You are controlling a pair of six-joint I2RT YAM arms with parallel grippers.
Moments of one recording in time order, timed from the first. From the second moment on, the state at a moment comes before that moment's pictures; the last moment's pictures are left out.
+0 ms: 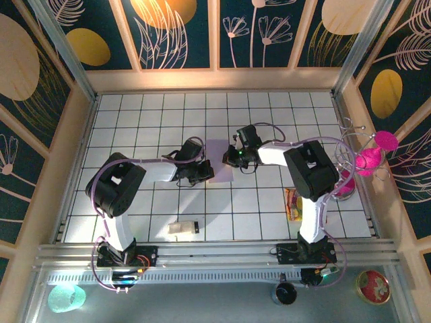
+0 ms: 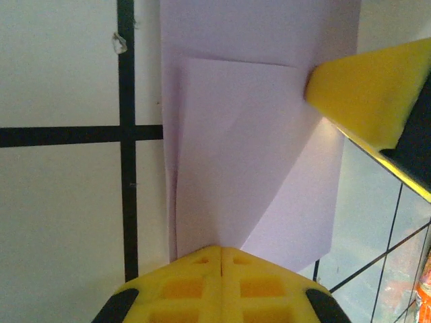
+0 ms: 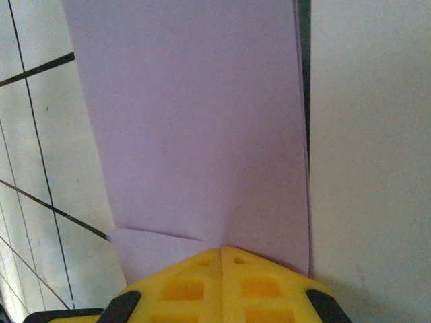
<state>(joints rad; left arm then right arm) -0.62 1.84 0.92 -0.04 0.36 -0.88 0.51 1.97 1.10 -0.10 -0.45 0.72</state>
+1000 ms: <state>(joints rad) -0.62 1.92 1.01 -0.07 0.40 -0.78 0.50 1.99 1.13 -0.12 -0.45 0.72</state>
